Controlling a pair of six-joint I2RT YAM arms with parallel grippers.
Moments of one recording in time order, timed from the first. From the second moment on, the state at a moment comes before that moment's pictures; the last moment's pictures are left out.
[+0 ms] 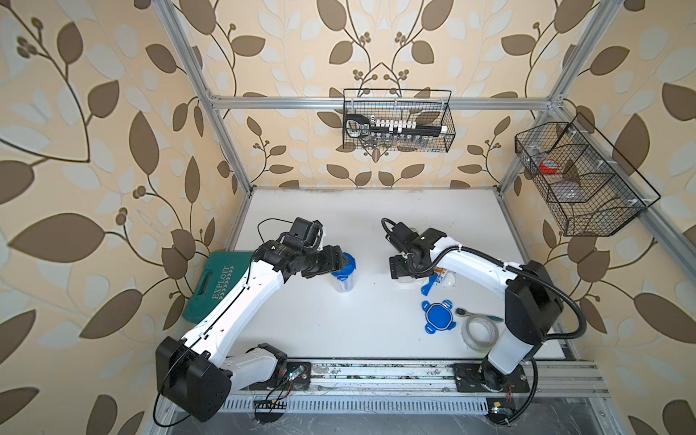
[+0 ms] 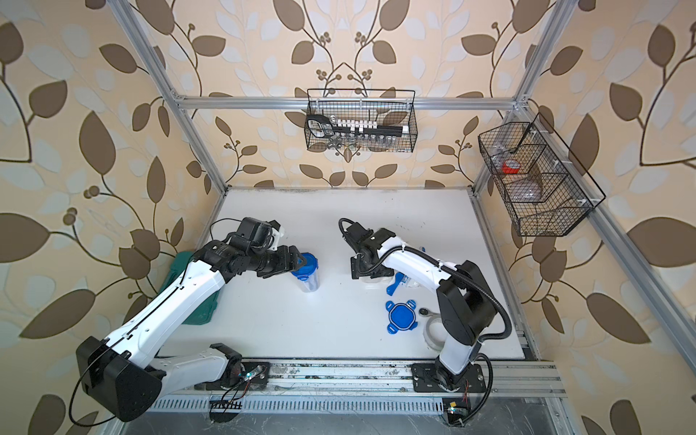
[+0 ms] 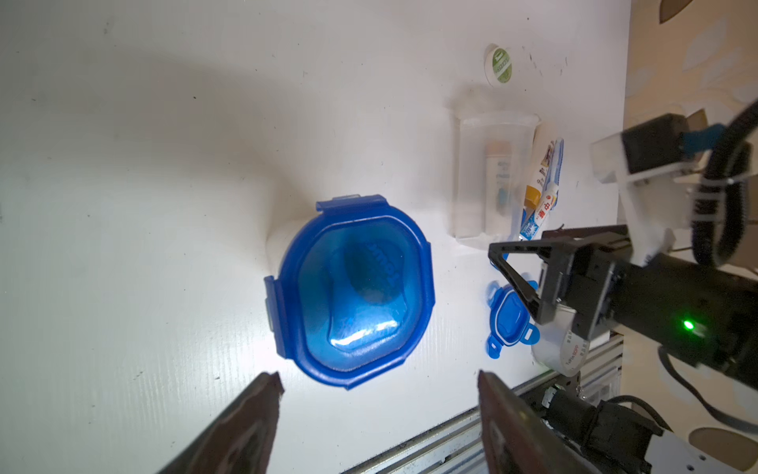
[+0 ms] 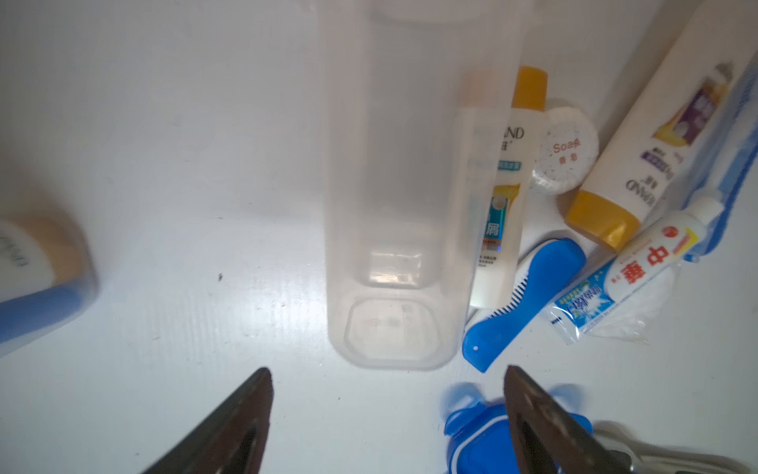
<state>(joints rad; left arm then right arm) -0.40 1.16 1.09 -0.87 0.26 -0.61 0.71 1.69 1.34 -0.97 0.21 0.65</state>
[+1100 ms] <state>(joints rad) -0.22 1.37 1.09 -0.85 0.53 -0.60 0.61 1.66 0.82 0.44 -0.74 1.11</state>
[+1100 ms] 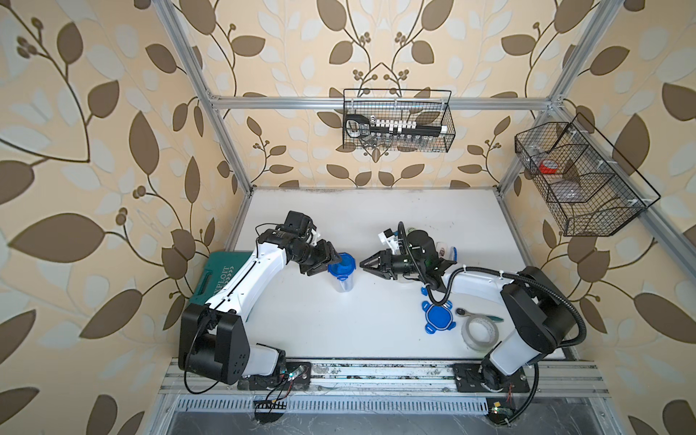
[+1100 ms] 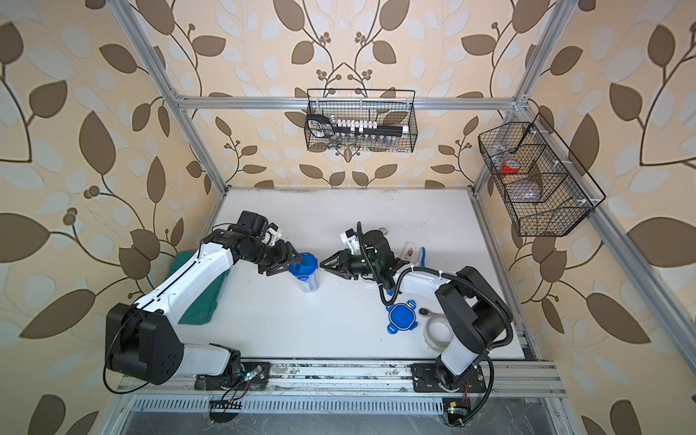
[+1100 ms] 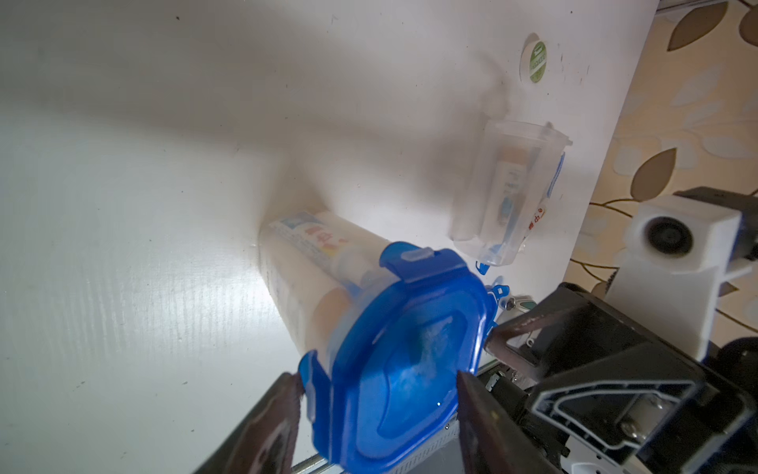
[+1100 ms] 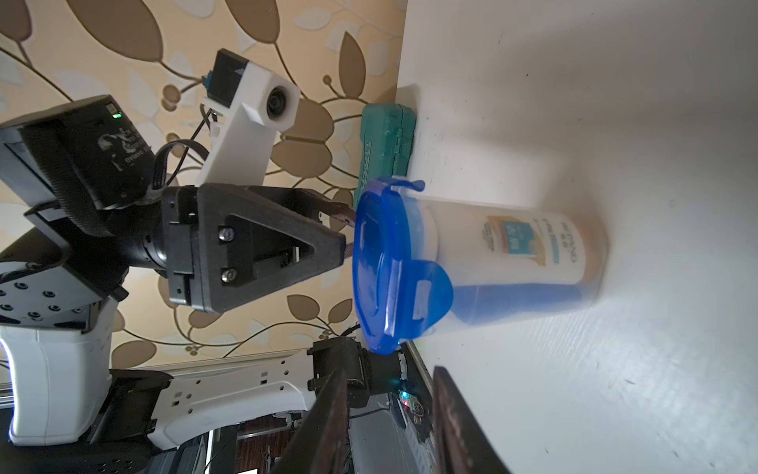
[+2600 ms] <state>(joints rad) -0.21 1.36 1.01 -0.76 0.56 -0.60 0.61 1.95 0.85 0.95 -0.87 1.37</state>
